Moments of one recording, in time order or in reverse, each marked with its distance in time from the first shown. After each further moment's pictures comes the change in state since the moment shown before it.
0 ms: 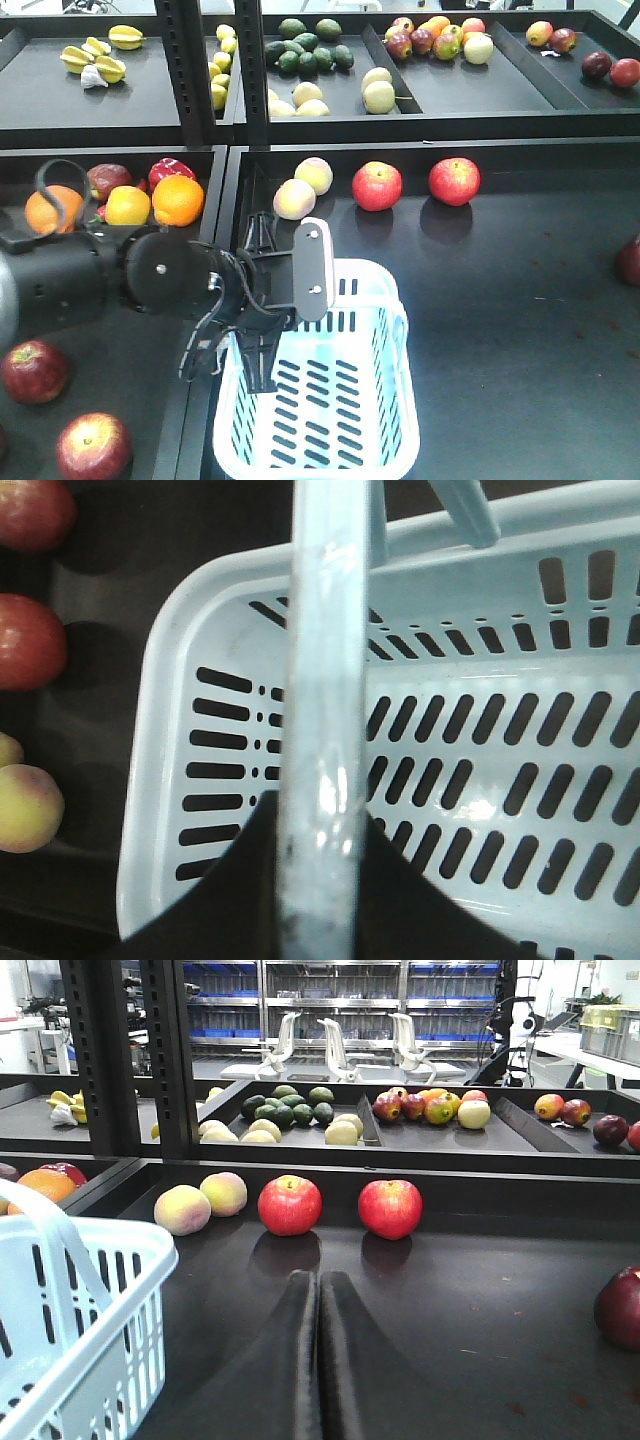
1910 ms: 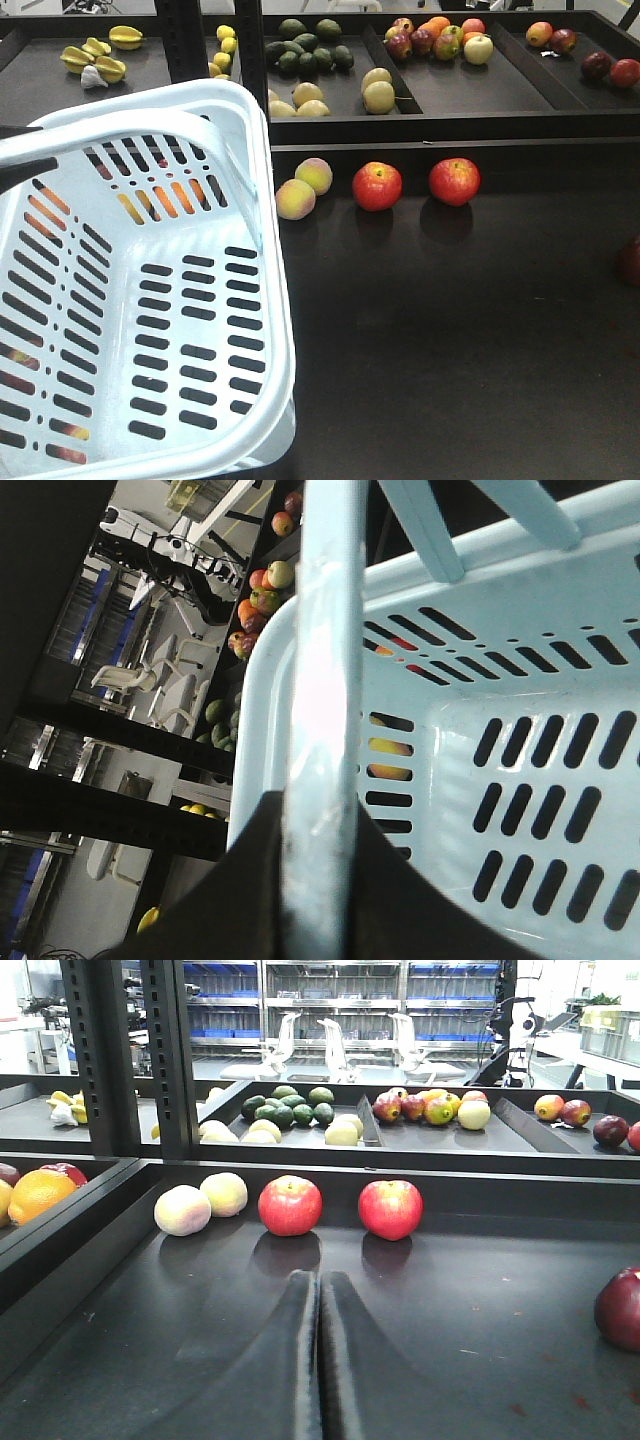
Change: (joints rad) left arm 0.000 -0.843 0.000 0.518 0.305 -0.428; right arm 0.000 0.000 0.000 0.000 0.000 0.000
